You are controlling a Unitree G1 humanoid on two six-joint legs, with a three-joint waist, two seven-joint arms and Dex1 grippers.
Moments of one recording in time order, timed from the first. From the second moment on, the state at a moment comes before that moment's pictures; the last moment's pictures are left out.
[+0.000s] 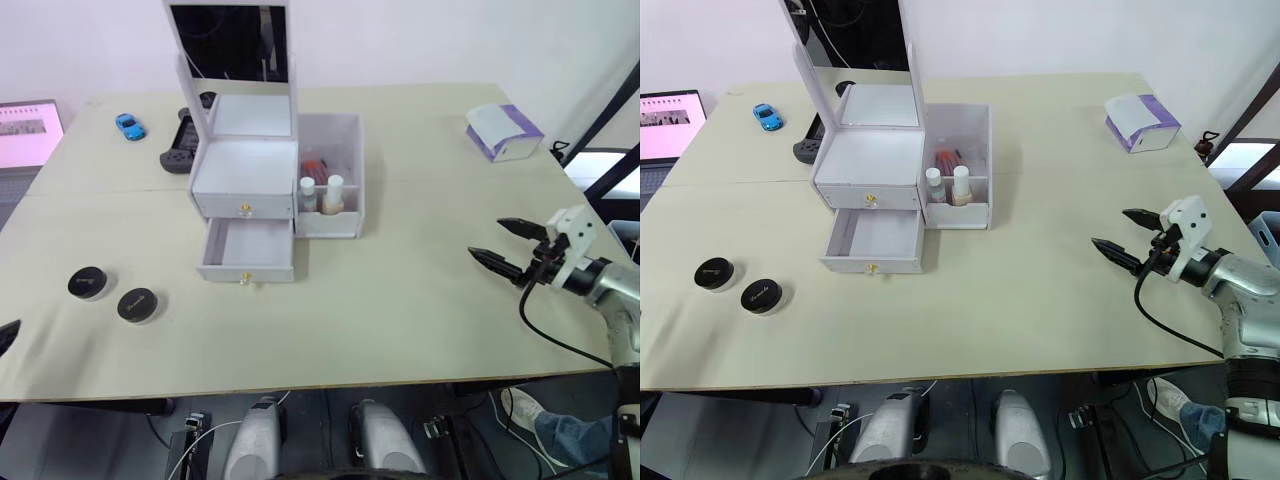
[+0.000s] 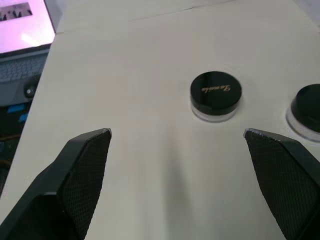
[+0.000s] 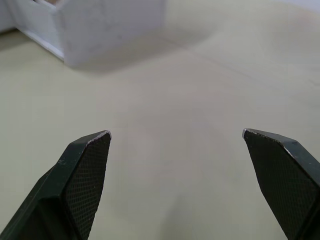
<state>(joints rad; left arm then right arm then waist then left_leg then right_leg) 0.44 0.84 0.96 0.25 -0.54 0.20 -1.01 -0.29 -0.83 -0.28 0.42 0.39 0.05 1.06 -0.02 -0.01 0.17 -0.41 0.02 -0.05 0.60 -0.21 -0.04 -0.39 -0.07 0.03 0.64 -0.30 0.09</state>
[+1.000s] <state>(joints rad) 0.61 0.31 0.68 -0.43 -0.54 0.25 -0.67 -0.94 -0.91 0.15 -0.17 0.80 0.95 1.43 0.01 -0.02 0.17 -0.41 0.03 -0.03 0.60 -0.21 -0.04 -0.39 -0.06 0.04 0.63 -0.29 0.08</state>
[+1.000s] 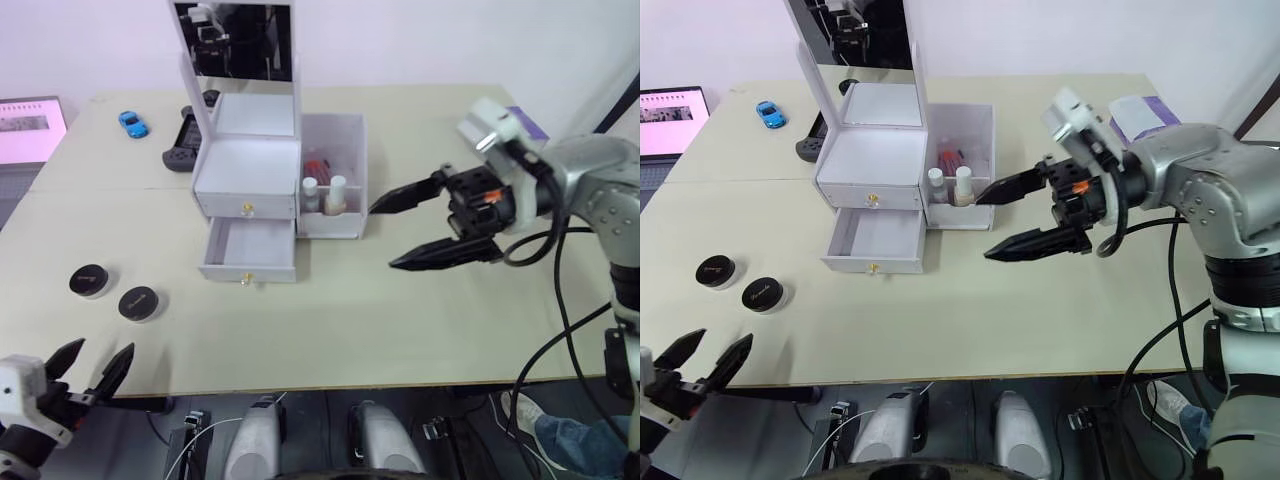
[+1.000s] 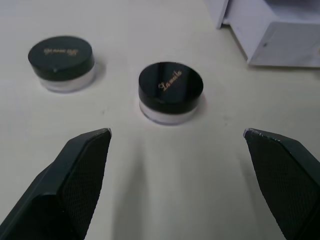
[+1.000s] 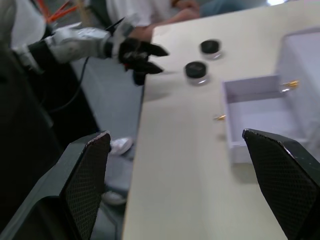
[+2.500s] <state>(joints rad) 0.39 0.43 0.49 -0.15 -0.43 0.13 -0.56 -0.97 -0.97 0.10 -0.19 0.76 0.98 1.40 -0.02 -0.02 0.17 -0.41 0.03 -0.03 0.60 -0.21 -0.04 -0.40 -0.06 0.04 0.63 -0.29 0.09</state>
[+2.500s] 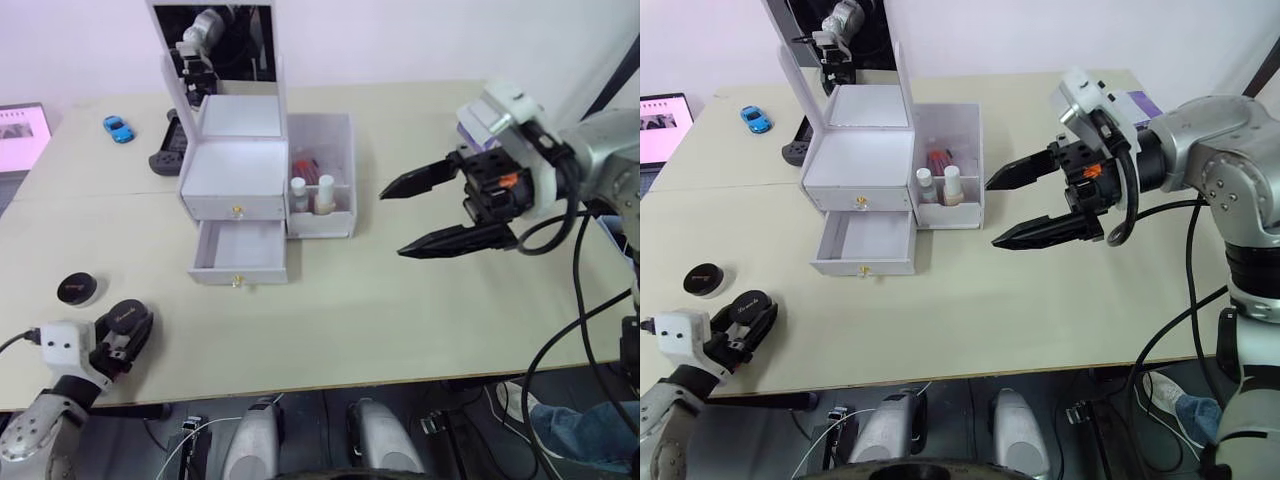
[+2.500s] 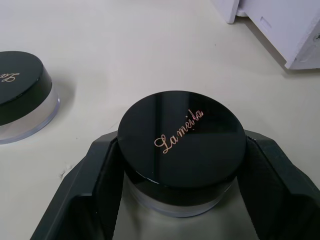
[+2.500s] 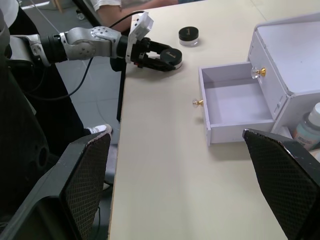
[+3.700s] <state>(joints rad) 0.35 0.56 0.54 -0.43 -0.50 0.69 -0.43 -0.98 -0.96 0.10 -0.15 0.73 0.93 1.41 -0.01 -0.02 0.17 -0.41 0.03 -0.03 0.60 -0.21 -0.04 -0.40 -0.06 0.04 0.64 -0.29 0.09</state>
